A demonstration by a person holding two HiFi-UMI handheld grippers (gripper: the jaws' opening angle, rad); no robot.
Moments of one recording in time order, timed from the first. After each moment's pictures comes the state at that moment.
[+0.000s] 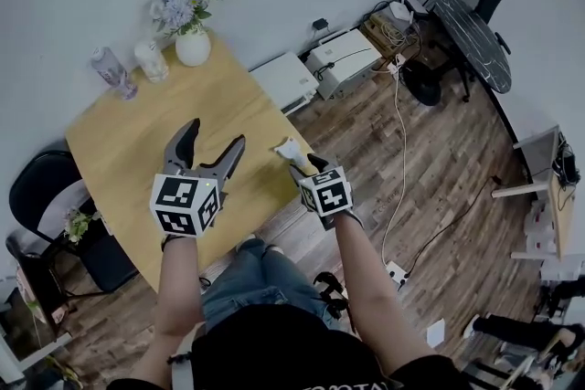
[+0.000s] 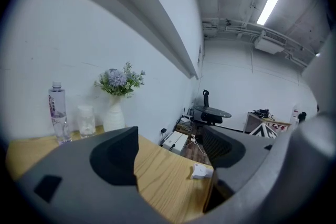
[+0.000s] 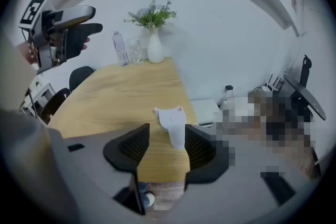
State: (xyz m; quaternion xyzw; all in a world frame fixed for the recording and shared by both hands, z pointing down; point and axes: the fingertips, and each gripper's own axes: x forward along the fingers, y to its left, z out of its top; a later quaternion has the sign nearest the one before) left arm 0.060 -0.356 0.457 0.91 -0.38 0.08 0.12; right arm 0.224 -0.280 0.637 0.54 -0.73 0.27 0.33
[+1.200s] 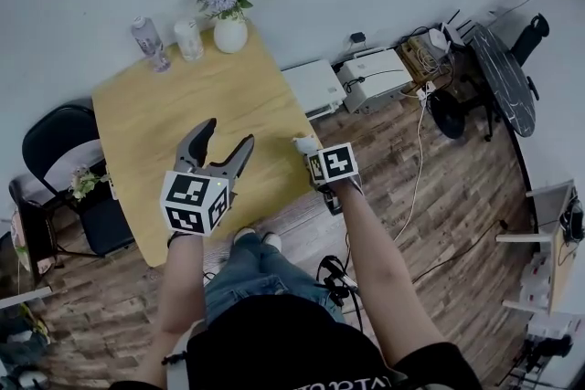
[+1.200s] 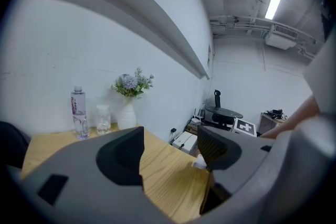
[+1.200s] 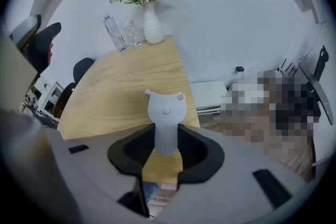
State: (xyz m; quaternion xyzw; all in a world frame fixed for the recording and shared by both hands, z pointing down) left arm 0.040 -0.327 0.453 0.88 -0.44 0.08 0.12; right arm 0.230 -0.310 0.659 0.47 -0.71 0.35 0.40
